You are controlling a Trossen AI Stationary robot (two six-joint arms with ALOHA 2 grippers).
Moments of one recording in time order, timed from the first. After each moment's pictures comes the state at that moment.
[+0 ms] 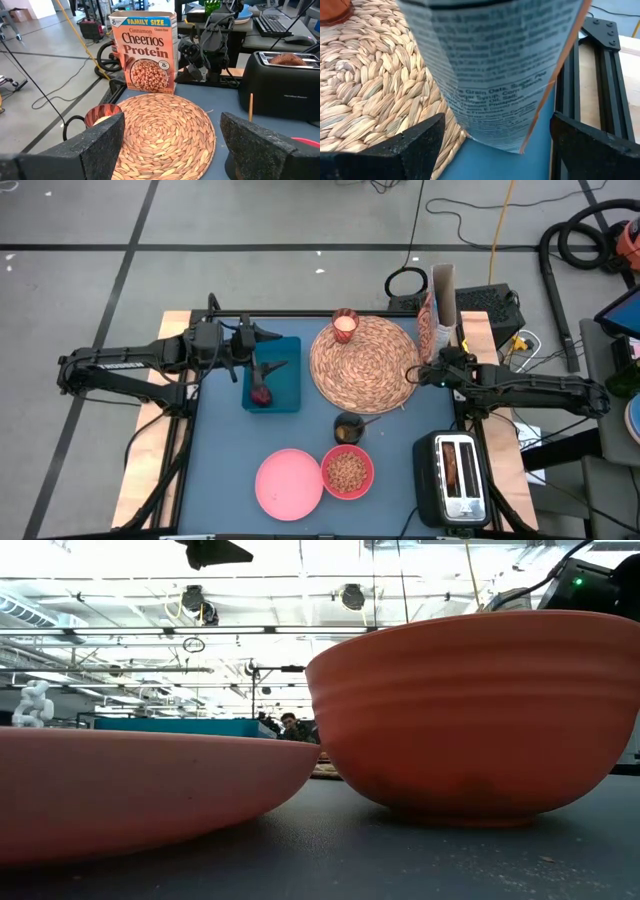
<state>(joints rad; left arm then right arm) 0.10 0.99 0.96 -0.21 -0.14 0.02 -0.22 0.56 0.30 -0.85 0.73 0.88</state>
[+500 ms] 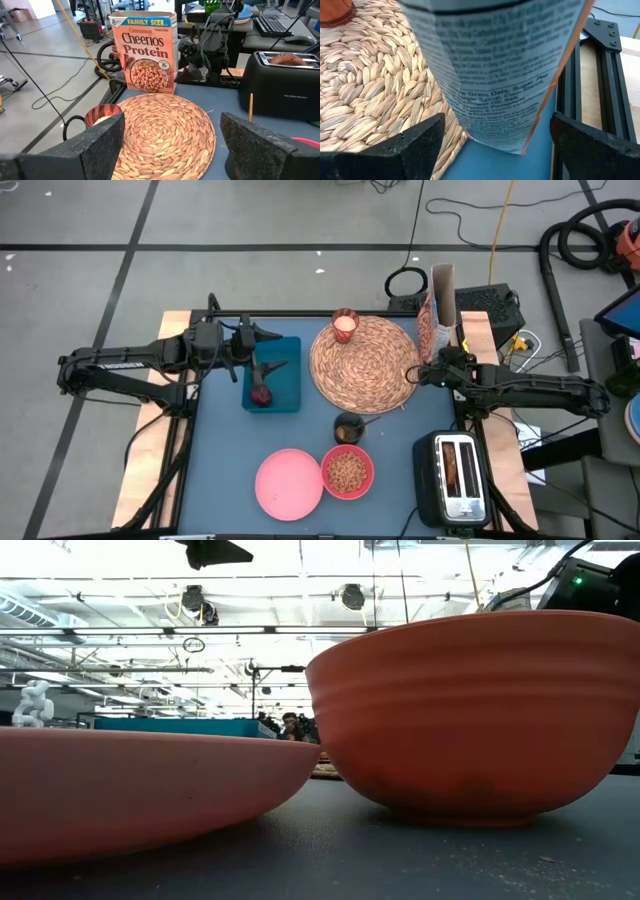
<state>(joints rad) 0.10 0.99 0.96 -0.21 -0.14 0.02 -0.22 0.56 0.30 -0.84 0.73 0.88</state>
